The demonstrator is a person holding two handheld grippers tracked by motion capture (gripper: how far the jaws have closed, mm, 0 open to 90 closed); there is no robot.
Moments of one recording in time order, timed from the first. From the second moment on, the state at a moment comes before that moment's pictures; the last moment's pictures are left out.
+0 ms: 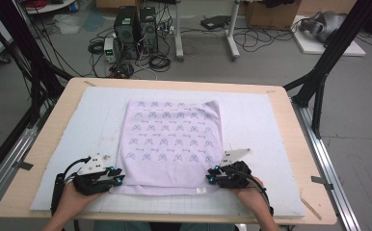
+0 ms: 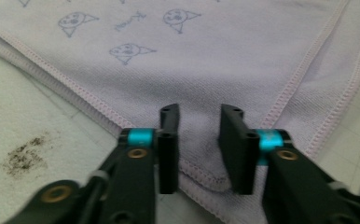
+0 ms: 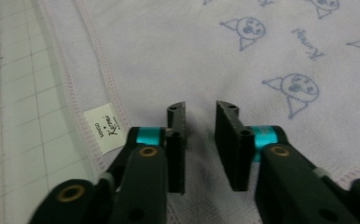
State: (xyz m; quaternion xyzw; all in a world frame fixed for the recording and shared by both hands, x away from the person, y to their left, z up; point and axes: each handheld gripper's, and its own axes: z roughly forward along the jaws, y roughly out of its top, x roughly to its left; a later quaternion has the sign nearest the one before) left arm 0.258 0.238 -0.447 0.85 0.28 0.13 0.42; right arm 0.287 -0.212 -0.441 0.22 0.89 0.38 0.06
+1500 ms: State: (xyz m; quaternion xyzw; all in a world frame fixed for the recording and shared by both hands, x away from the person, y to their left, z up) left arm 0.226 0.249 -0.447 0.86 0.28 0.12 0.42; right arm 0.253 -0.230 -0.445 0.19 0.89 0.40 0.03
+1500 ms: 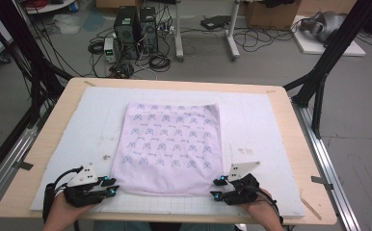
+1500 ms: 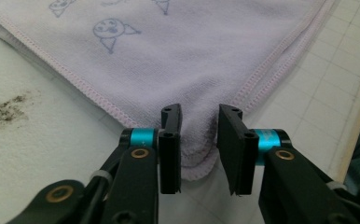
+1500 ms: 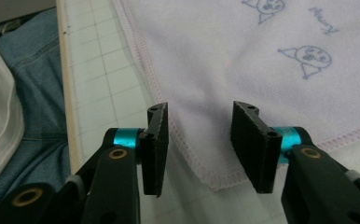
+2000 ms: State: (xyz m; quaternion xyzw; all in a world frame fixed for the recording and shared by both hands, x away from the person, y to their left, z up) left arm 0.219 0.254 -0.445 0.85 0.29 0.13 0.42; right arm 0.250 -0.233 -0.442 0.19 0.89 0.41 0.04
